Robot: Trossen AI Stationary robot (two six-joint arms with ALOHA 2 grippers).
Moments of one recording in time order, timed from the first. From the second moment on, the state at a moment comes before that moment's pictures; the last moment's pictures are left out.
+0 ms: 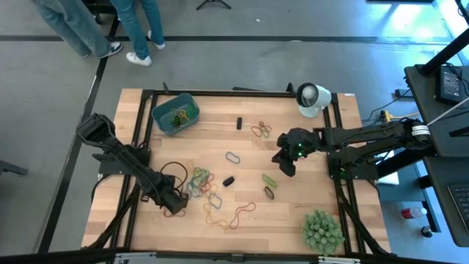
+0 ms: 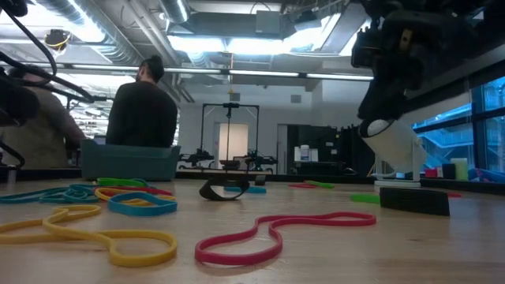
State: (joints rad) left arm -0.69 1.53 0.71 -0.63 0.13 -2.17; right arm -0.03 1.13 0.63 -0.28 -0.13 0.44
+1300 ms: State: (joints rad) left arm 0.38 1.24 1.24 -1.41 -0.57 -0.66; right arm -0.07 1.13 0.63 -0.13 0.07 0.57
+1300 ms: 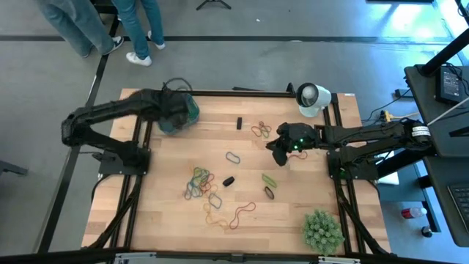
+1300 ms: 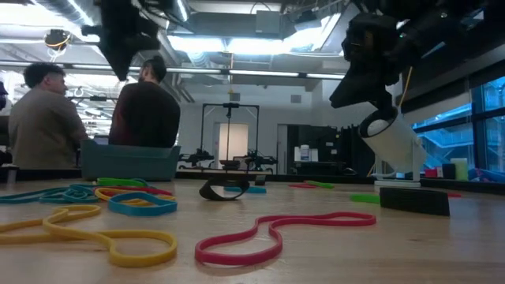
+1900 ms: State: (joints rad) left arm 0.88 1.47 0.95 -0.88 -0.10 -0.05; right arm -0.12 1.13 0.63 -0.12 0.21 0.79
